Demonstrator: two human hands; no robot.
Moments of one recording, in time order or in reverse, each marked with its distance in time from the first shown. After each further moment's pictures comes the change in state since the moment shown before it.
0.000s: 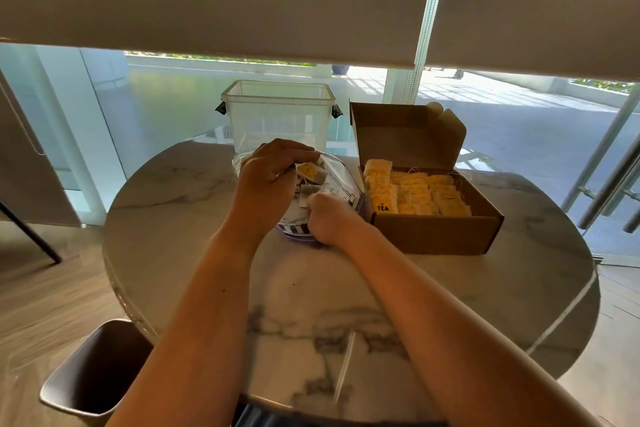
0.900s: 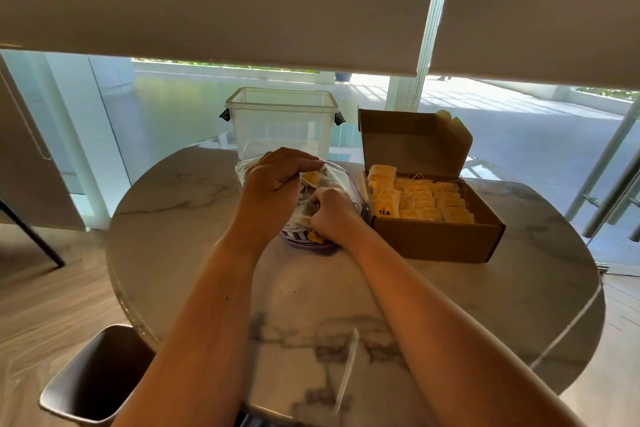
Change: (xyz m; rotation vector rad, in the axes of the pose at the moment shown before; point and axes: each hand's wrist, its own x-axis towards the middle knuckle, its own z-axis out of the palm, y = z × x) left_hand 0.000 0.002 0.003 -0.013 -0.008 0.005; right_hand 0.014 0.008 -0.001 0.177 0.179 0.008
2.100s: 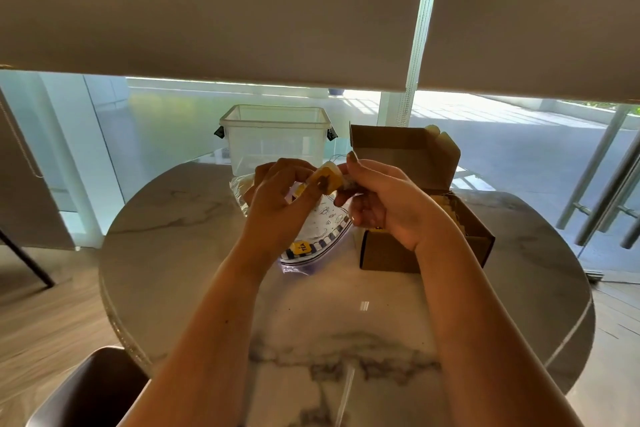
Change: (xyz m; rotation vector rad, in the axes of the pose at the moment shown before) left_hand 0.000 0.019 0.011 0.001 0.018 -0.071; right_hand -0.048 0.005 -0.094 1.025 -0.153 0.046
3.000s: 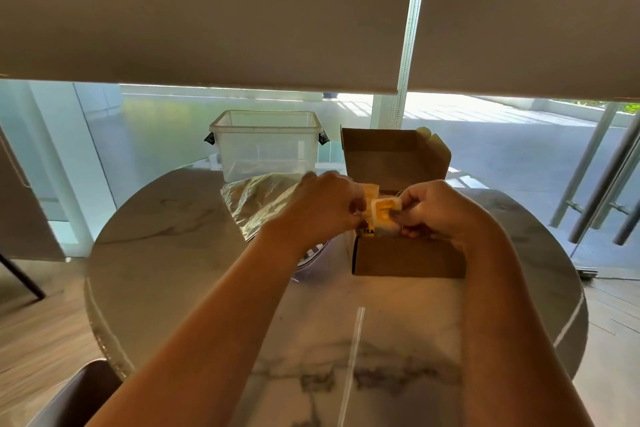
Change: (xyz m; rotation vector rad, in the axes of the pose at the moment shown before) left_hand 0.034 0.031 0.042 0.616 -0.553 0.327; right_hand -0.007 0.011 -0.068 -0.609 0.247 0.180
